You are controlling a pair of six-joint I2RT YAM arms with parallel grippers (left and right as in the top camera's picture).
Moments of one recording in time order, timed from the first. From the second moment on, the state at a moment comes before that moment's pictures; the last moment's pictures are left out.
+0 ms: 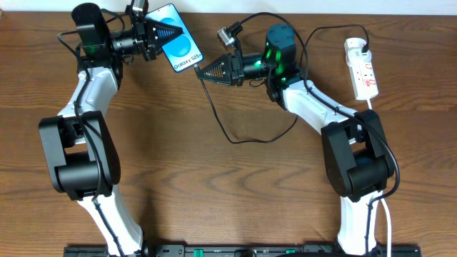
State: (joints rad) left arm 0.14 2.07 1.49 0.45 1.47 -1.24; right arm 0.41 2.14 1.48 0.64 -1.34 1.27
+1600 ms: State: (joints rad) left arm 0.14 2.07 1.49 0.45 1.49 -1.22; right arm 0.44 2.14 1.48 0.51 -1.40 1.13
